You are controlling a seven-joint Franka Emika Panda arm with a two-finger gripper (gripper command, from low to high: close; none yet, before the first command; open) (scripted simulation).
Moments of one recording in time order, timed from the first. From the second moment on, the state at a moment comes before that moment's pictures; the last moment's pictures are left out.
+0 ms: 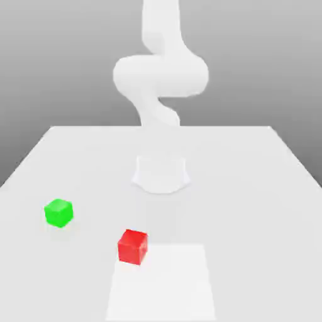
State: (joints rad) arm -0.02 -0.73 0.00 -2.36 0.00 2.35 0.81
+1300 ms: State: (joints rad) arm -0.16 -0.04 -0.03 -2.90 0.00 2.86 0.92
